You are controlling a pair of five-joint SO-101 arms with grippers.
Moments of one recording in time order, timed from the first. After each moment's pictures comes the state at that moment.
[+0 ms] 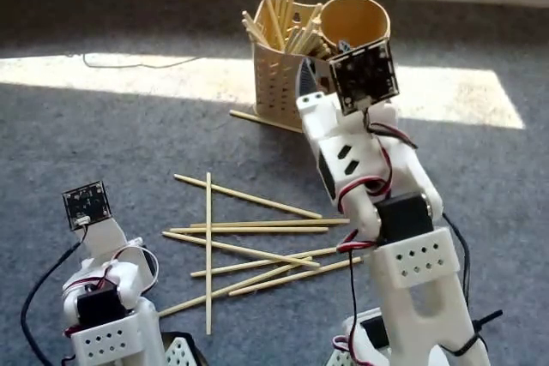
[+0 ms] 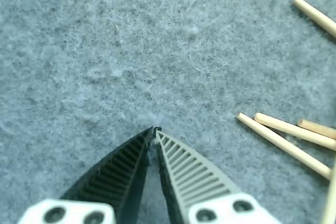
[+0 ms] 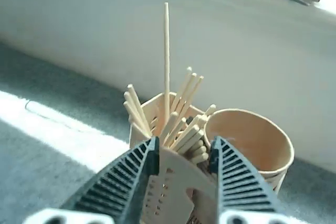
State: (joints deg) left arm -23.6 -103.7 96.0 77.0 9.5; right arm -22.0 -47.7 34.5 32.6 14.5
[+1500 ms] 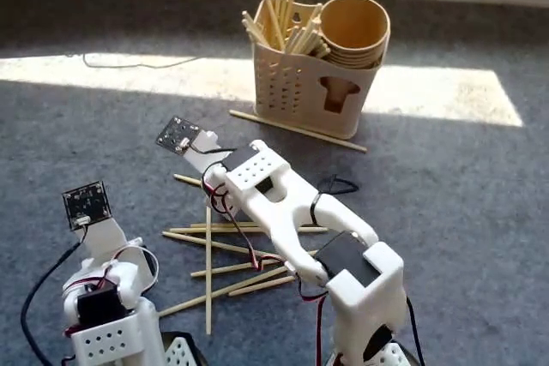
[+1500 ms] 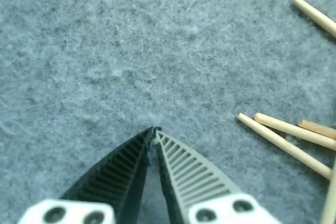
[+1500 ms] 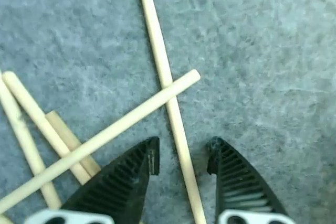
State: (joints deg) left arm -23.6 -103.7 96.0 77.0 9.5; right arm -44.2 18.4 12.4 49.7 23.9
